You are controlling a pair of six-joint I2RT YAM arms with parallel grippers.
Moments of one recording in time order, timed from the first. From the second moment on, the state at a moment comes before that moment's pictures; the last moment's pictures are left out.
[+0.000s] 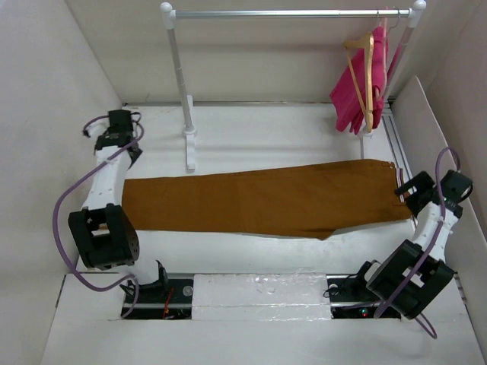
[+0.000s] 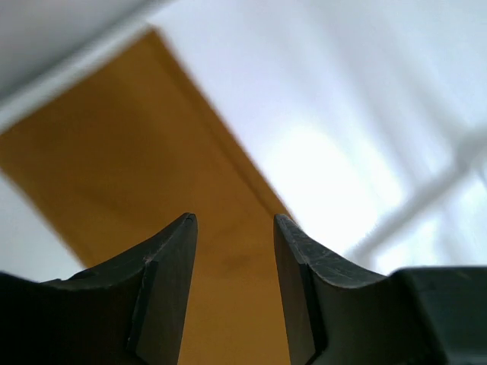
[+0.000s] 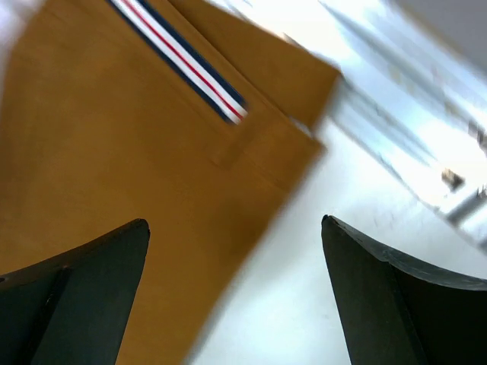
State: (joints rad) left arm 0.18 1.52 1.33 -0.79 -0.49 -0.77; right arm -0.73 1.13 0.81 -0.51 -0.18 0.32
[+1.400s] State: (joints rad) left arm -0.88 1.60 1.08 -0.50 -0.26 -0.79; right arm -0.77 1.07 0.78 -0.30 -0.30 0.34
